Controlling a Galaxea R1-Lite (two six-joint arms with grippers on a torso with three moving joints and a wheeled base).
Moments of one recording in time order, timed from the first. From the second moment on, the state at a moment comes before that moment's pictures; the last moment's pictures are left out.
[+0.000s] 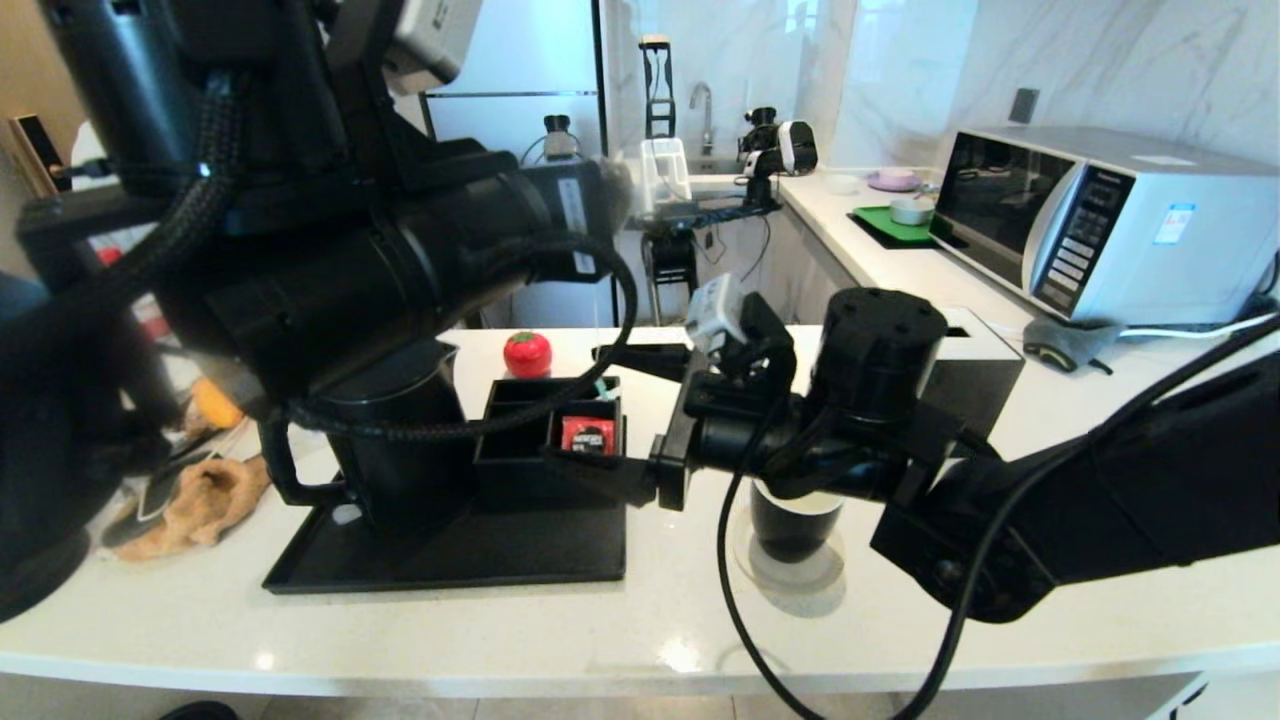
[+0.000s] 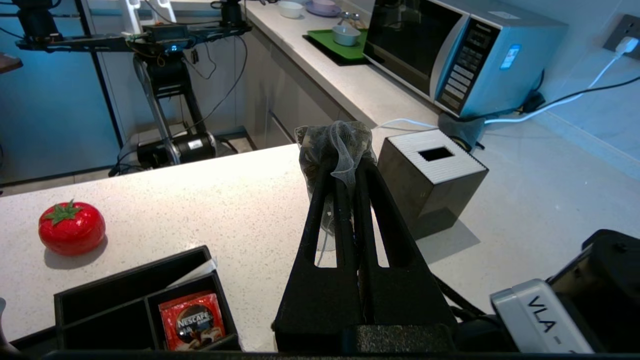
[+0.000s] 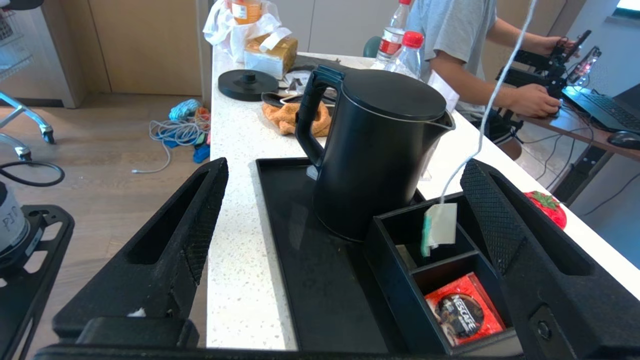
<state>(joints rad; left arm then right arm) -0.76 1.56 -1.16 -0.44 0.24 -0.17 0.73 2.01 -1.07 -1.06 0.58 -0.15</state>
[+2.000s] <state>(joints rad) -0.78 1.54 -1.14 -0.44 0.25 -0.17 0.74 2.06 -1.11 -1.08 0.58 -0.13</state>
